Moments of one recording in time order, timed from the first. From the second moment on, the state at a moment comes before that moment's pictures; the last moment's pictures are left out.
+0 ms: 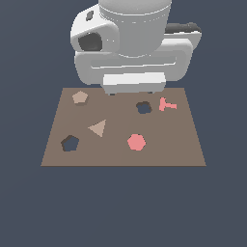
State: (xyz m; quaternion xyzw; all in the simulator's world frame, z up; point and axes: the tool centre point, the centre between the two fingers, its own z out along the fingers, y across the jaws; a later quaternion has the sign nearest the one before) arm 0.000 0.018 0.176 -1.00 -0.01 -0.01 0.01
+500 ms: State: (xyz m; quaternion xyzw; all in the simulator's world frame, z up) arm -0.008 -0.003 0.162 -1.00 0.00 -0.01 0.01
